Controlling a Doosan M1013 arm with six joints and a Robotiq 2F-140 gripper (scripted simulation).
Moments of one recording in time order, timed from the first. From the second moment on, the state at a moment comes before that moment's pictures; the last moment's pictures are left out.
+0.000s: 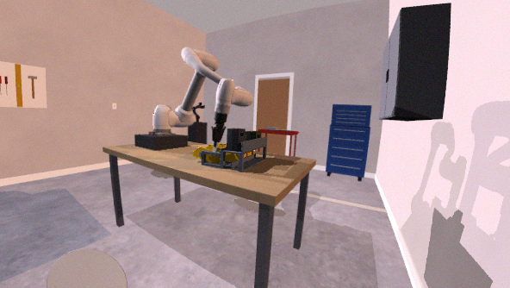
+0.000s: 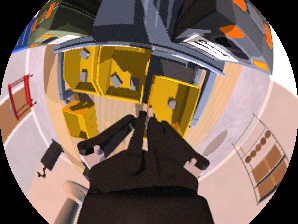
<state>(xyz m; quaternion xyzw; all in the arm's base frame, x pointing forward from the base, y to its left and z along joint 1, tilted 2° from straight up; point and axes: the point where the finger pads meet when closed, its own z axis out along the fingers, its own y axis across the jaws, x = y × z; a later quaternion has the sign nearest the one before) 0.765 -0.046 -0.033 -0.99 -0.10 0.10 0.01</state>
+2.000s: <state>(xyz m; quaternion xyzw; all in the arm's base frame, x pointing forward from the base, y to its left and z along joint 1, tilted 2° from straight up) 0.779 -0.043 -0.036 -0.99 -0.10 0.09 0.01</state>
